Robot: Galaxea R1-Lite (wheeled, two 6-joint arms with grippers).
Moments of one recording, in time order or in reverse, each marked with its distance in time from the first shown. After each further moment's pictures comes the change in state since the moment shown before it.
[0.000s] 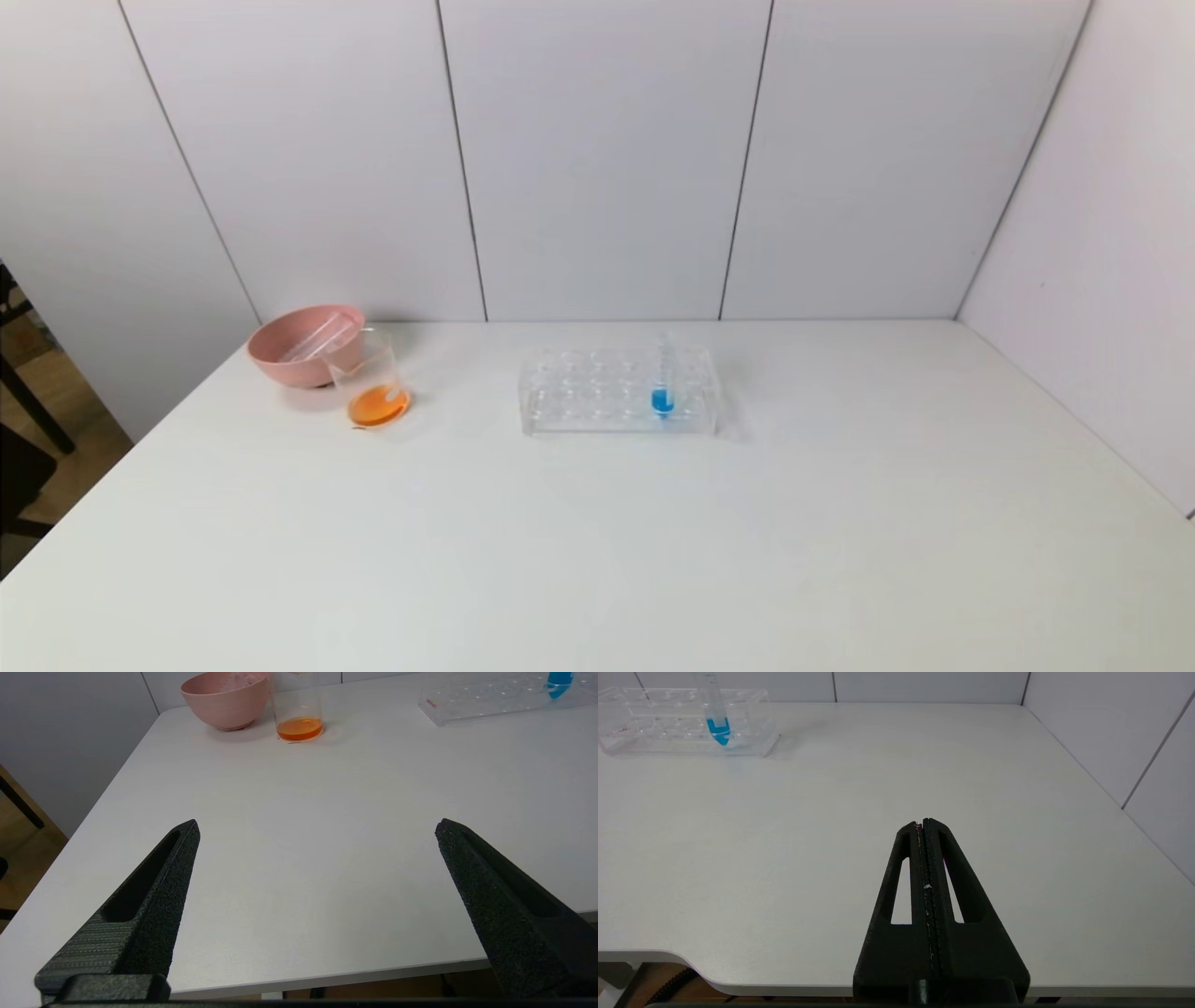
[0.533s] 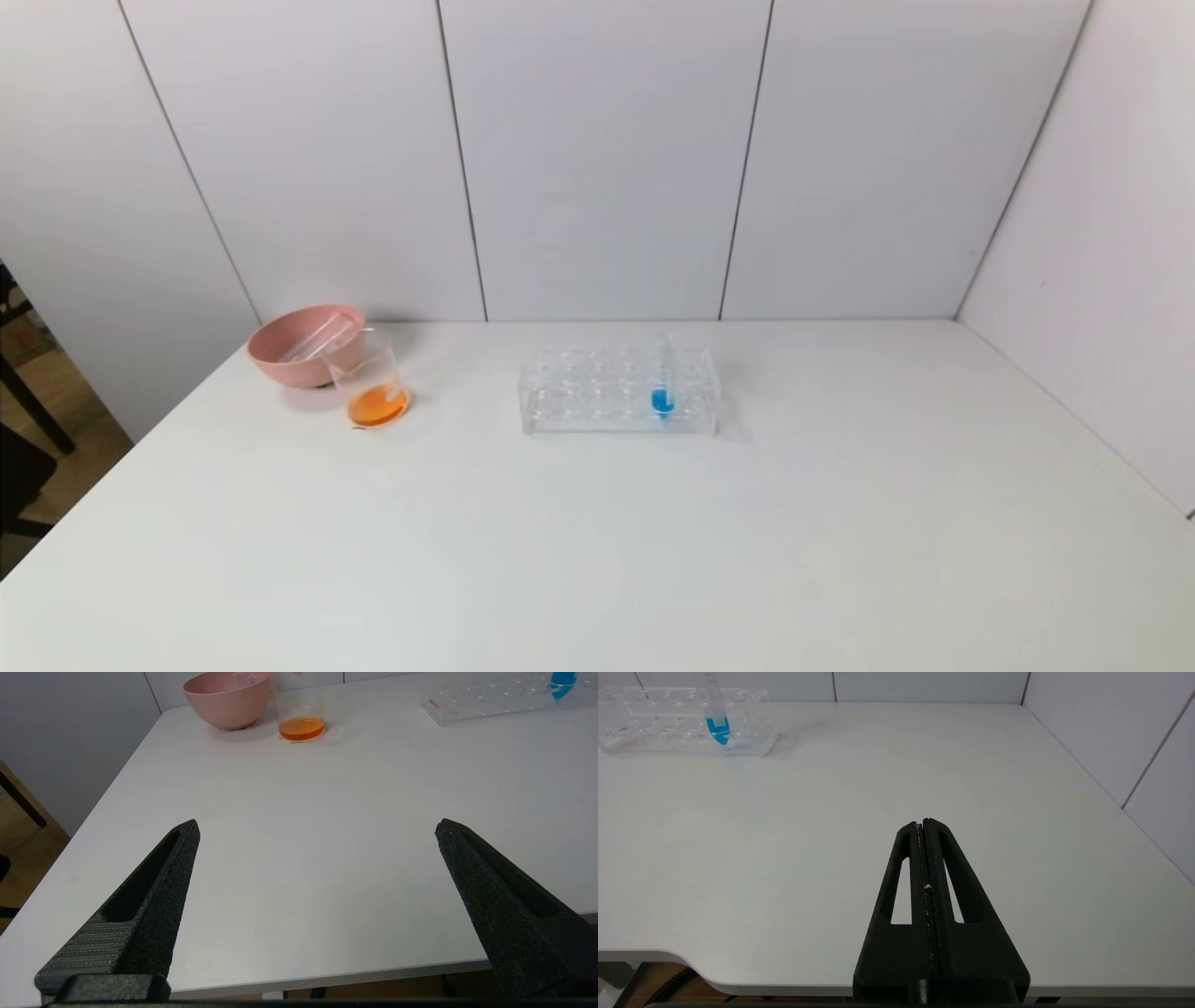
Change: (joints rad) left arm 0.006 -0.001 0.000 0.000 0.000 -0.002; right arm 0.000 0.000 0.002 -0.001 0.000 0.000
